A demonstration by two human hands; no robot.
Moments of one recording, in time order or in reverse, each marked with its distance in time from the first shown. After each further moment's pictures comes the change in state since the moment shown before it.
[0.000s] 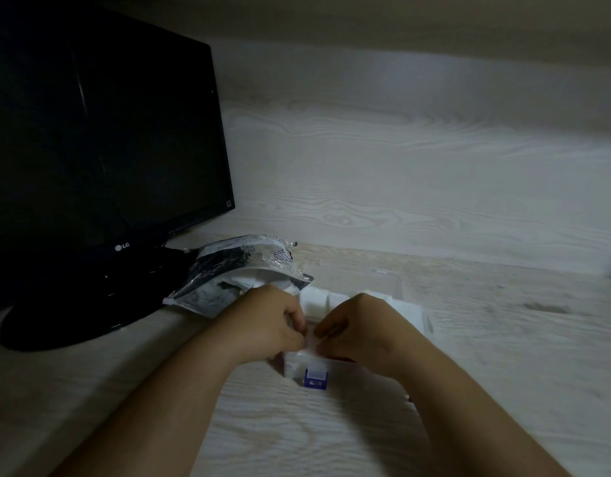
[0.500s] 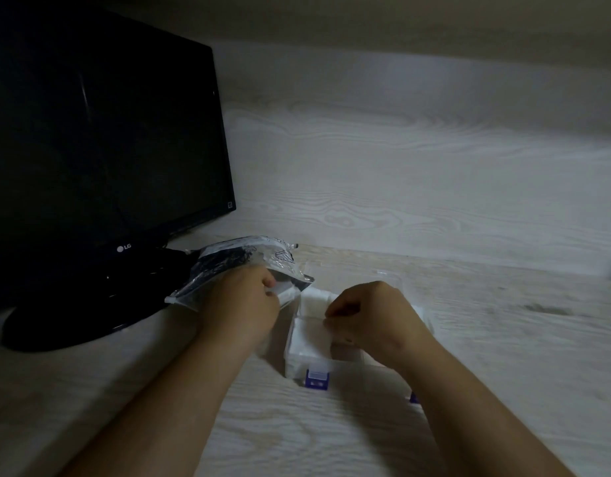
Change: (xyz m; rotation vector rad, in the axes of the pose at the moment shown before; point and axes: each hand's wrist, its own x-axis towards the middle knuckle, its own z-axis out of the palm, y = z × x) left_hand 0.008 -0.006 -0.006 0.189 0.505 -0.146; right_hand 0.005 0.005 -0.006 0.140 0.163 -0.004
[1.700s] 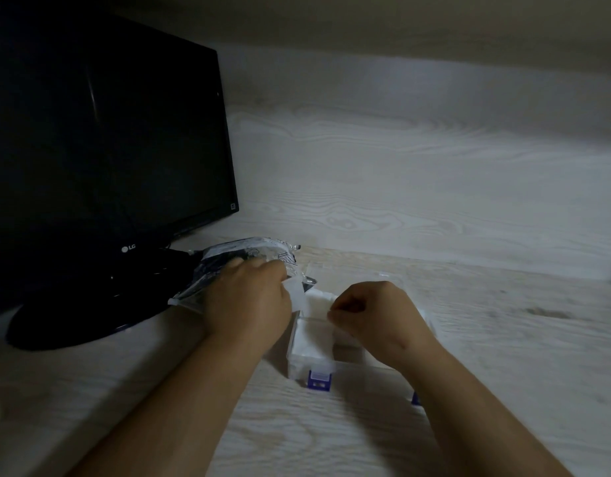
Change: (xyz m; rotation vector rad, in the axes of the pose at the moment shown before) left_hand -0.007 0.006 -0.002 0.331 0.304 0.341; right_hand 0.004 0.005 0.001 -0.029 0.103 -0.039
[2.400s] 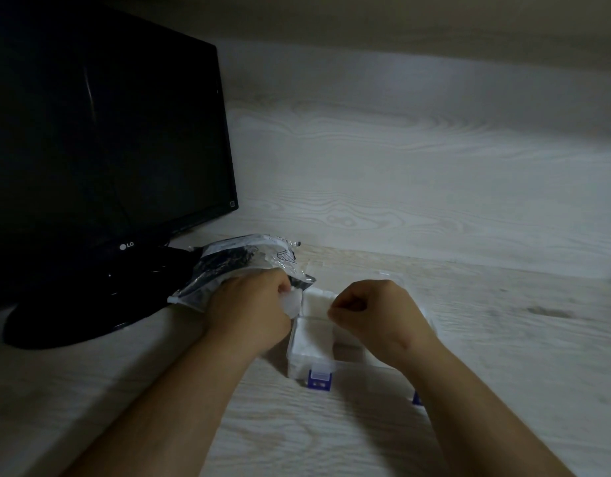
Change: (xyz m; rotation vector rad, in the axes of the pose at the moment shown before) left_hand -0.003 -0.006 0.002 -0.242 -0.376 -0.163; right_hand 0.000 0.001 0.001 -0.002 0.011 -0.019
